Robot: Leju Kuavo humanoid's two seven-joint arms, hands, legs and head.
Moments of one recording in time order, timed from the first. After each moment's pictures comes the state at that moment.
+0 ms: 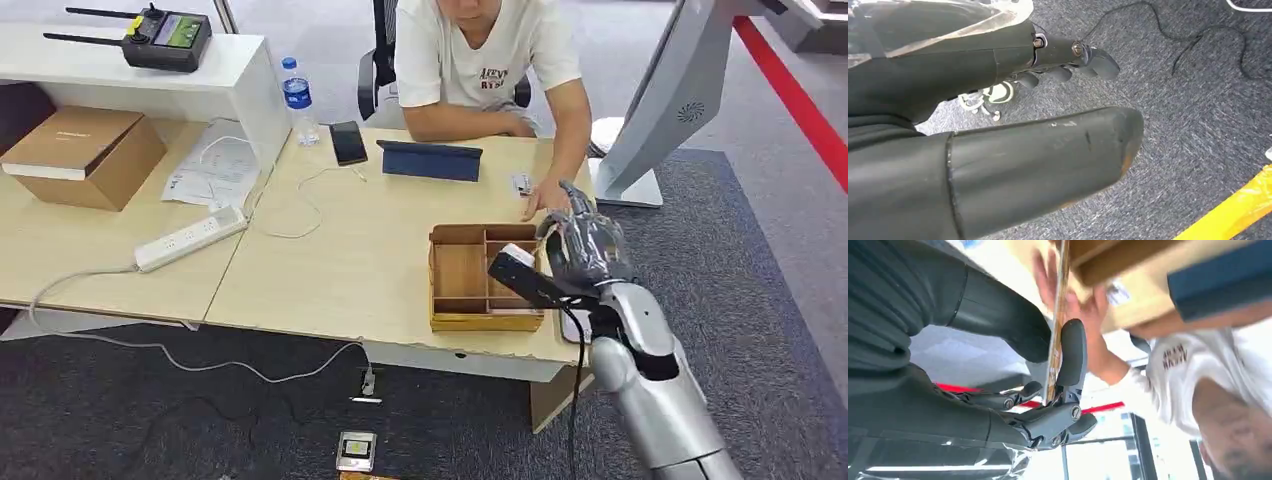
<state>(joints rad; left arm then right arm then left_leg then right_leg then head) -0.14 0.14 -0.10 -0.18 -0.73 0.32 -0.04 -0.53 -0.16 0.43 -1.22 1.06 -0.03 -0.06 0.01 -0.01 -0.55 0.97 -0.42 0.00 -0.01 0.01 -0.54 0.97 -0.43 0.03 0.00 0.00</state>
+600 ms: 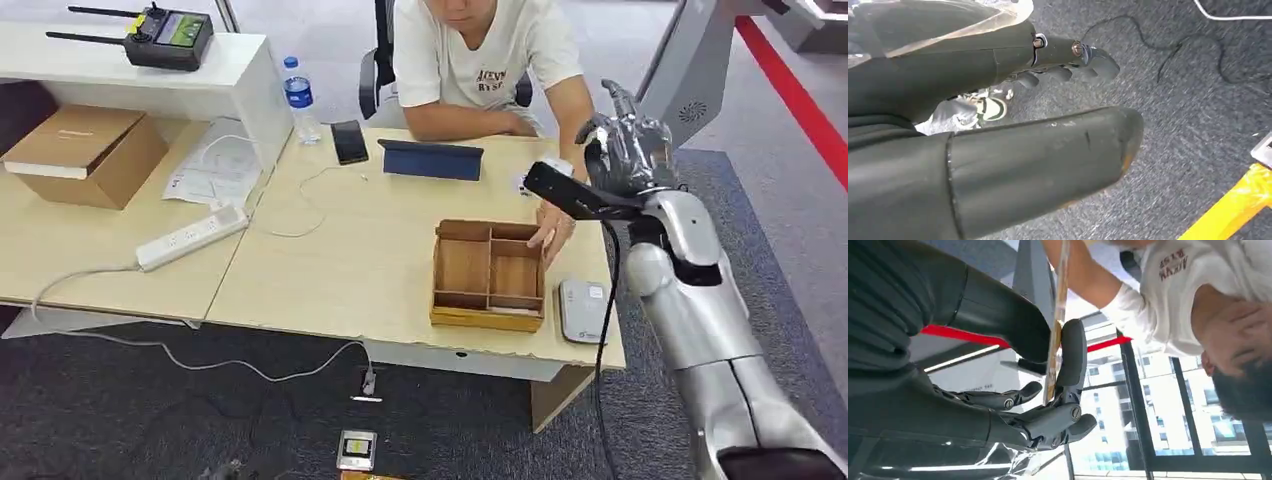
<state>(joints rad) -0.20 0.13 -0.10 -0.19 -0.82 0.25 -0.02 -0.91 -0.15 0.40 -0.88 1.06 -0.11 -0.19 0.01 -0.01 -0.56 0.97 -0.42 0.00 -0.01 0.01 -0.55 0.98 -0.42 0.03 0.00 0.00</state>
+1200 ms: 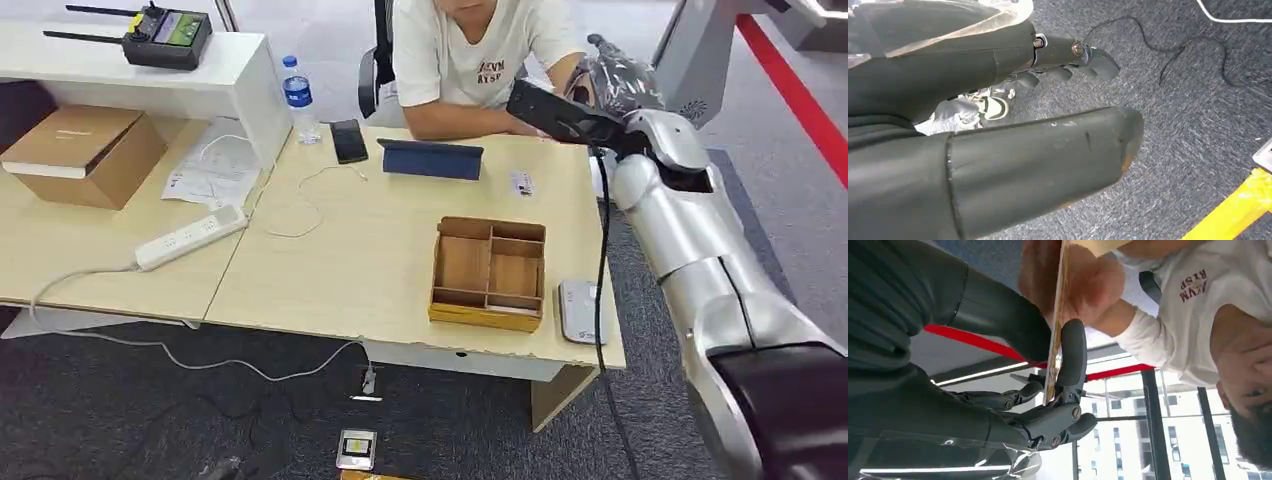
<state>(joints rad) -0.20 0.13 -0.10 -0.19 -0.80 0.27 -0.02 -1.24 -0.01 0.41 -0.44 1.07 -0.01 -0.13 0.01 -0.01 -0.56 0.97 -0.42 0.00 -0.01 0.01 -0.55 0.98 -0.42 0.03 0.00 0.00</state>
